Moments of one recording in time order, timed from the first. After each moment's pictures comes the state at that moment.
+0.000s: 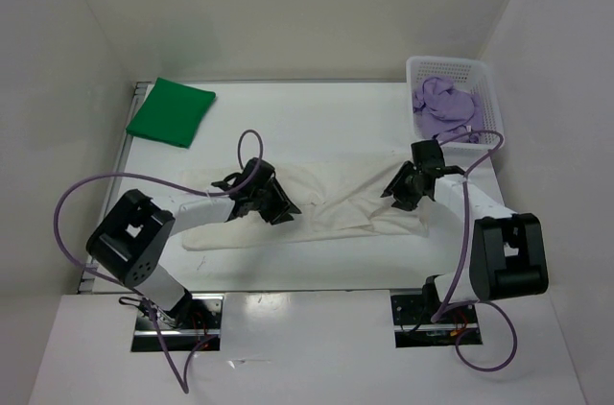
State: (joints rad) left arm -0.62 1.59 0.77 -0.10 0.20 -1.23; right arm 0.10 1.39 0.76 -0.46 -0.12 0.78
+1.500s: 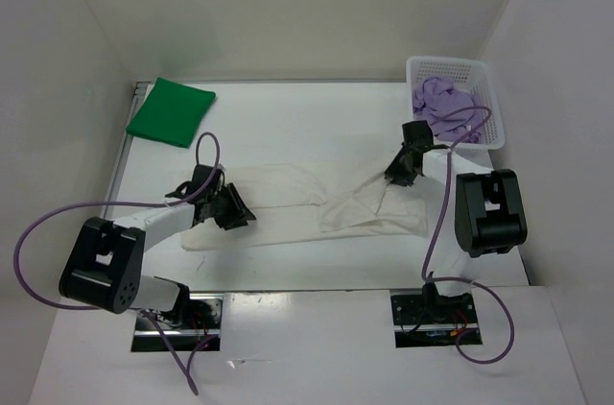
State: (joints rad) left arm -0.25 1.38 0.56 -0.18 0.28 -0.79; right arm 0.09 1.68 0.96 -0.32 0.02 0.73
